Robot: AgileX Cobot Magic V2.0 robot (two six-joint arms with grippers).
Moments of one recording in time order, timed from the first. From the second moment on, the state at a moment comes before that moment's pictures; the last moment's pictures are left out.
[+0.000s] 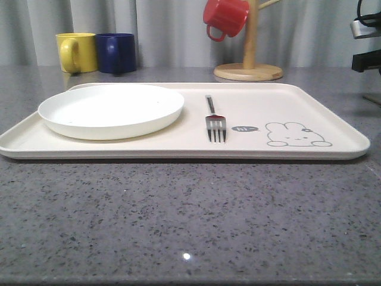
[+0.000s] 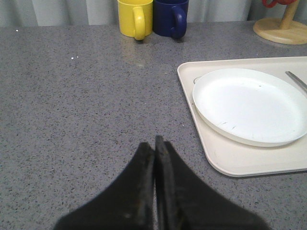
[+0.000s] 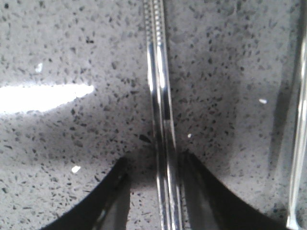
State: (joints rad) left arm -0.14 0.28 -0.56 -0.02 0.68 -0.07; right arm 0.01 1.89 -1.56 -0.10 1.23 0.09
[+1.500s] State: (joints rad) left arm -0.14 0.28 -0.56 -0.02 0.68 -0.07; right arm 0.37 1.73 -1.56 0.18 1.17 0.26
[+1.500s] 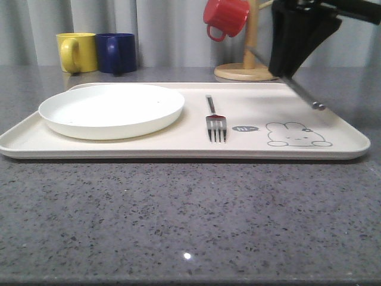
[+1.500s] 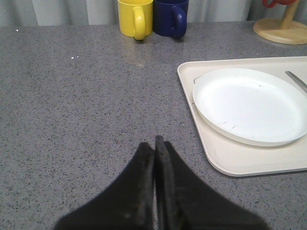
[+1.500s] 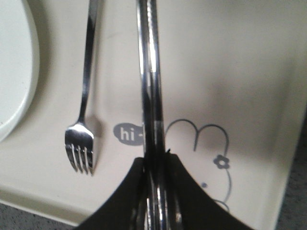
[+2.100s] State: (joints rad) left arm -0.14 0.28 -0.56 -0.02 0.68 -0.07; right arm 0.39 1.86 -1.56 0.19 1.10 0.40
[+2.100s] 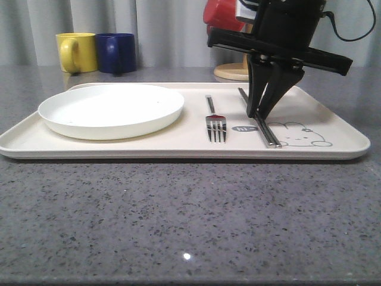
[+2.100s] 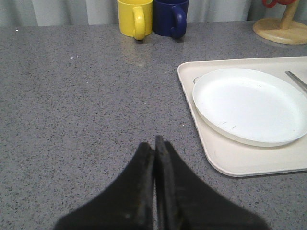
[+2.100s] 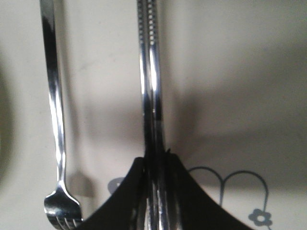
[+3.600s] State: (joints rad) left arm -0.14 0.28 -0.56 -0.02 0.68 -0.07; right arm -0.01 1.72 -1.56 -0.24 1.23 0.09
